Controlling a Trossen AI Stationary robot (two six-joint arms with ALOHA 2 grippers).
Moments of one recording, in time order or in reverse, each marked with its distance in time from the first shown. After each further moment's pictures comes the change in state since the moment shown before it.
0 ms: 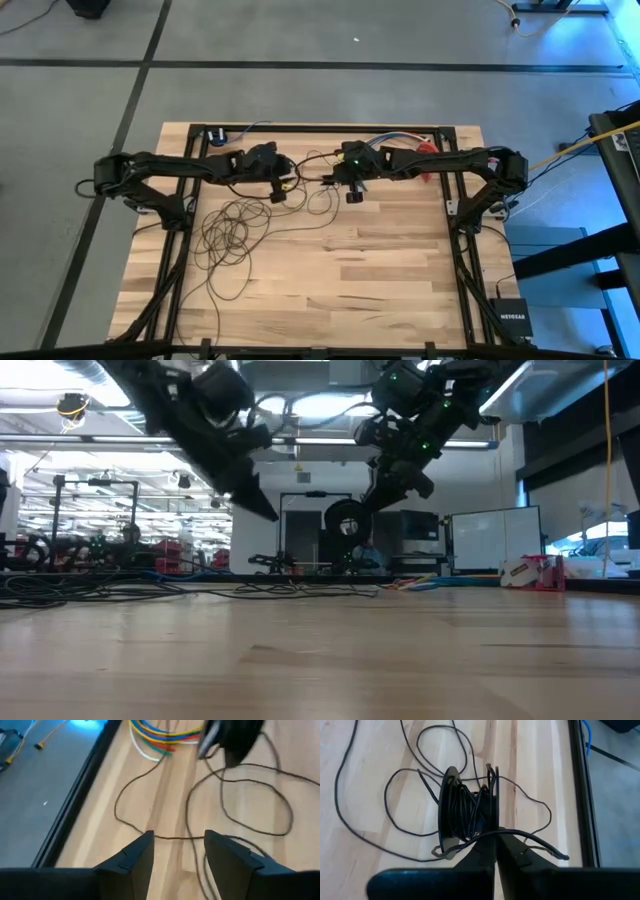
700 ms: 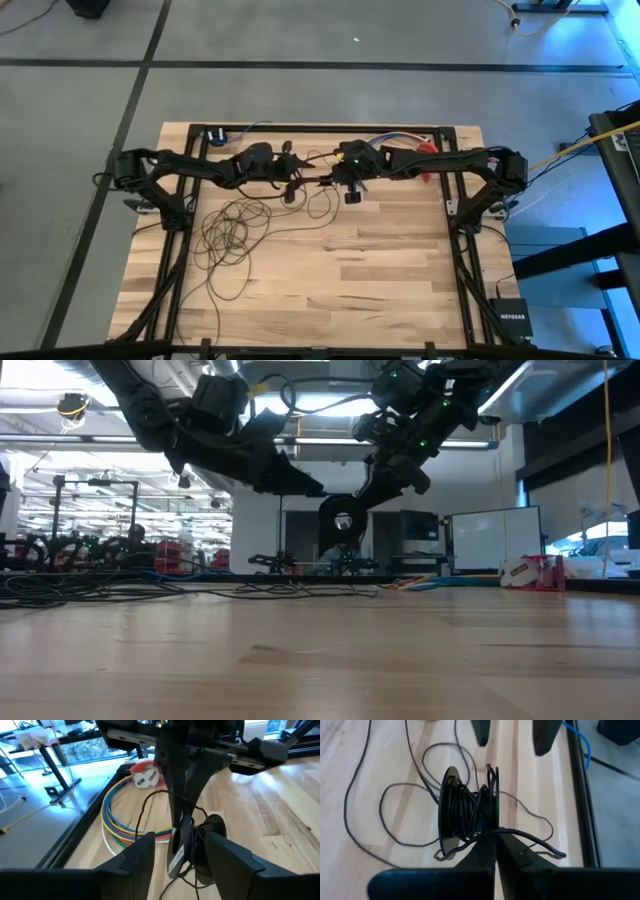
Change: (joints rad) left arm 0.015 0.168 -0.080 0.654 0.301 -0.017; right arm 0.000 0.000 0.000 0.050 -0.045 -0.002
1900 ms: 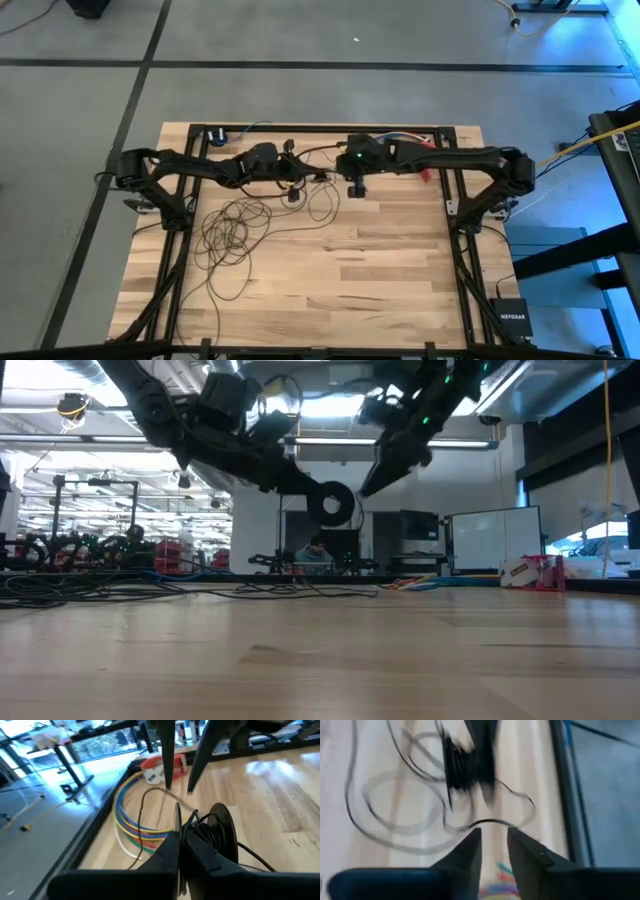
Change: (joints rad) left arm -0.016 0.001 0.050 -0.070 -0.095 0.045; right arm 0.000 -0.070 0.119 -0.278 0.105 0.103
